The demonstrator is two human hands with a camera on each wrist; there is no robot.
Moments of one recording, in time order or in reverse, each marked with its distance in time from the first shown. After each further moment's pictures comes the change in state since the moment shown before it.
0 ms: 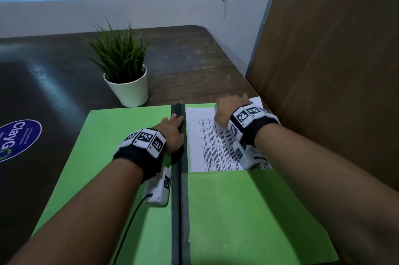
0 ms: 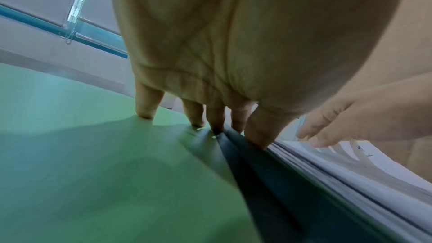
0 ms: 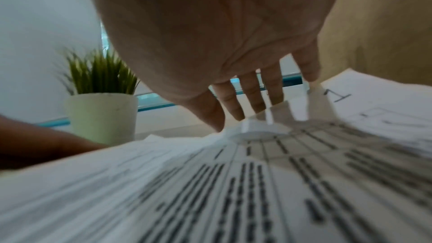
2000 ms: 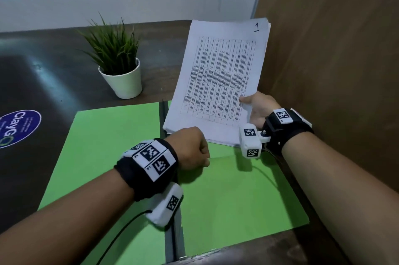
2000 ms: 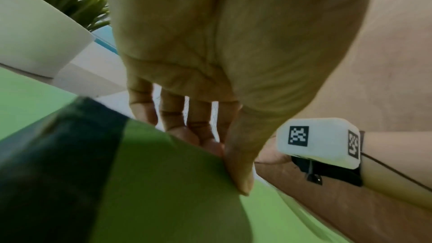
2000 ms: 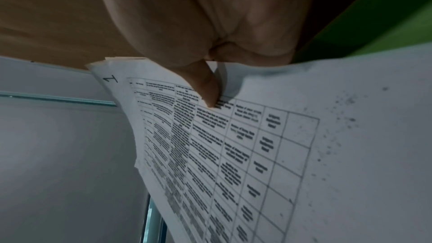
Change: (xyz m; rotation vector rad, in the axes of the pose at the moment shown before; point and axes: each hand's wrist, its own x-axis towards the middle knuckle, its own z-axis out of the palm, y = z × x) left_hand -0.079 0.065 0.022 -0.098 -0.017 0.238; right_hand -0.022 0.097 0.029 1.704 -0.001 0.475
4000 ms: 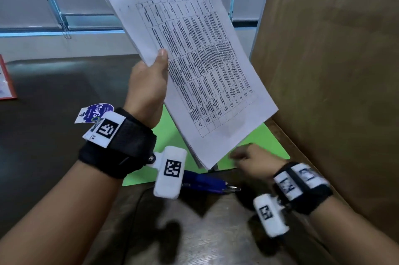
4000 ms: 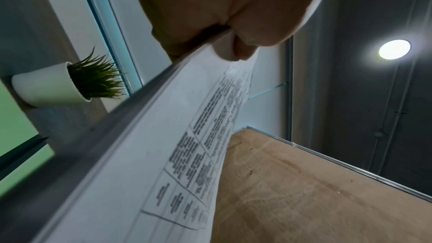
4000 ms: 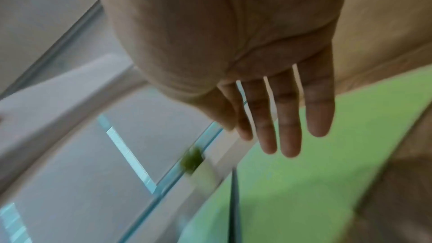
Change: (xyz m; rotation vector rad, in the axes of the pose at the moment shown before) left_hand -0.251 0.004 -0.064 -1.403 0.953 0.377; right_hand -0.306 0.106 0.014 -1.156 -0.321 -0.432
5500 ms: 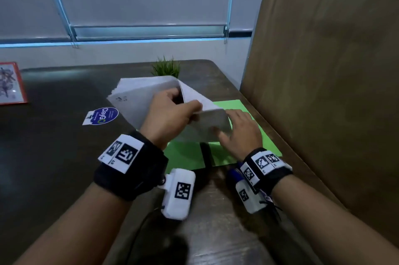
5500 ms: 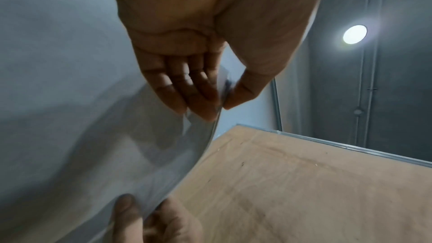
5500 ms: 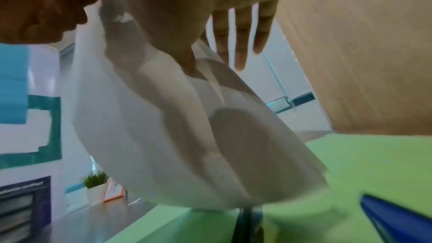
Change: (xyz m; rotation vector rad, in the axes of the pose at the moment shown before) left_hand -0.071 -0.002 0.000 0.440 -0.198 -0.042; right_hand -0.003 -0.048 0.000 -0.199 0.826 -0.271
